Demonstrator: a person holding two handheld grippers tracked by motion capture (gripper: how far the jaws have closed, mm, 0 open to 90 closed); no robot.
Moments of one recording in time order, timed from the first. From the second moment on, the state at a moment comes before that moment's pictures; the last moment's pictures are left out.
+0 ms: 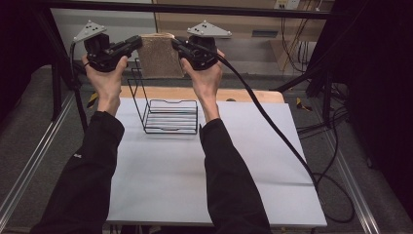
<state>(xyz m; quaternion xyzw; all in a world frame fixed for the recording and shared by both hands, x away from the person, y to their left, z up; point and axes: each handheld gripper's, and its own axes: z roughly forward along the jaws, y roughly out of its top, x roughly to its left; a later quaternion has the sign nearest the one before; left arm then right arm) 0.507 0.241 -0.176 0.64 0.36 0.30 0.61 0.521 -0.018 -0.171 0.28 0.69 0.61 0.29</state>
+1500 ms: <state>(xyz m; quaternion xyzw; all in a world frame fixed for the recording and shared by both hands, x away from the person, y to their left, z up) 0.485 0.252 -0.225 0.67 0.34 0.28 0.60 0.499 -0.019 -0.220 0.25 0.71 0.59 0.28</state>
